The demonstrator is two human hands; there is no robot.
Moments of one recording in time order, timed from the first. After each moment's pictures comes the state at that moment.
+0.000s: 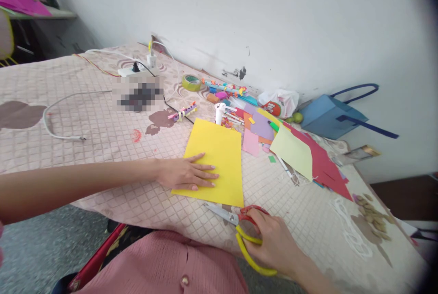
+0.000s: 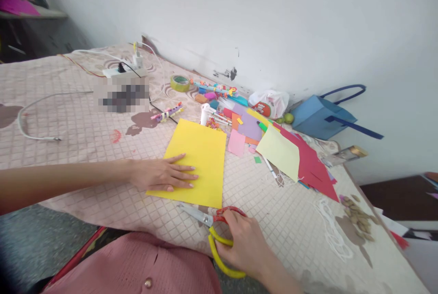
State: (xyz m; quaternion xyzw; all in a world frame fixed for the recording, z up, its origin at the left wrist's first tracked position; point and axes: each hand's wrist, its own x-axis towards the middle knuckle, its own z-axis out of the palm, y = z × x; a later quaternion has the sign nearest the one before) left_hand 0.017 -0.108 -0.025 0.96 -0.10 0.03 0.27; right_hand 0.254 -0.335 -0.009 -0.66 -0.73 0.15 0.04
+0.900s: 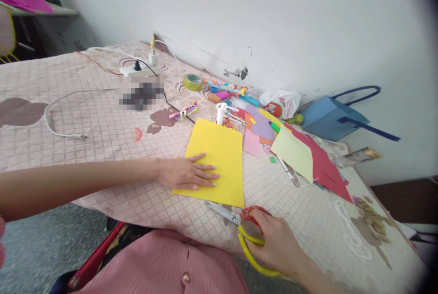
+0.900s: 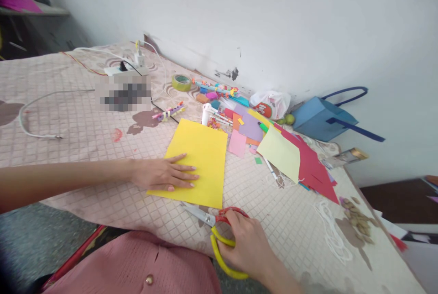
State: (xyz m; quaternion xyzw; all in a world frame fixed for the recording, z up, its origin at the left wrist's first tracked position) left_hand 0.016 -0.108 -0.025 0.95 -0.10 0.05 0.29; right_hand 0.255 -0.335 -0.004 -0.66 -0.74 0.13 0.03
